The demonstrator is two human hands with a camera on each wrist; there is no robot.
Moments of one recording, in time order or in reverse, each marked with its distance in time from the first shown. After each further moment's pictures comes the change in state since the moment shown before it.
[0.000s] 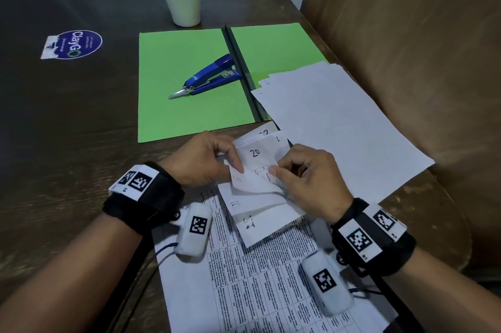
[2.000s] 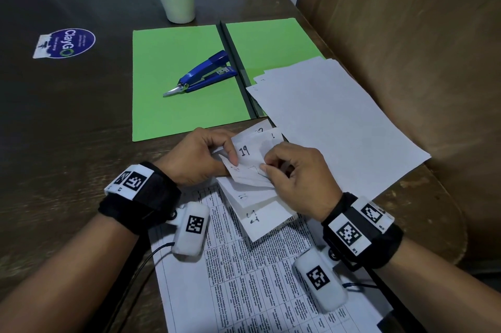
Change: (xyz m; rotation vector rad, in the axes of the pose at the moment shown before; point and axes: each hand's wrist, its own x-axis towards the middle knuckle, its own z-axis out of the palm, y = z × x) left_hand 0.001 0.000 0.005 -0.039 0.050 0.083; right_hand 0.001 0.001 0.004 -0.084 -0.026 -0.196
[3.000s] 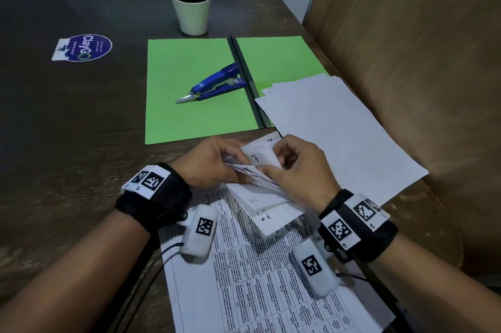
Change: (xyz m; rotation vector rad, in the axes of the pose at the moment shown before) left_hand 0.005 -0.007 0.000 -0.021 -0.026 -0.048; right_hand 0.023 -0.019 0.004 0.066 0.016 0.341
